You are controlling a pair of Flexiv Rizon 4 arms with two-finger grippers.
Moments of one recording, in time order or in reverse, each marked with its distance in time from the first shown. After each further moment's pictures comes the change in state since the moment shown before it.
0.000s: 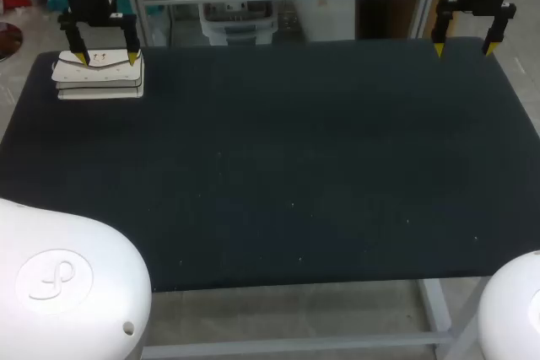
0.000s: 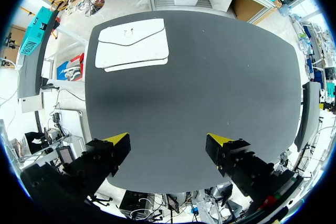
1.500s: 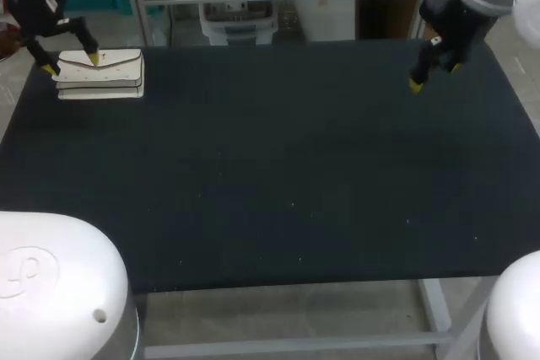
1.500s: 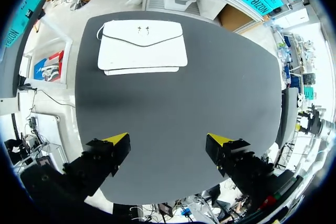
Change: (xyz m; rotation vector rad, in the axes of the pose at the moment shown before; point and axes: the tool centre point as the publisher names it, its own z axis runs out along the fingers) left arm -0.077 -0.021 0.029 0.032 0.264 -0.020; right arm 0.065 -0.049 0.022 -0.253 0.099 -0.622
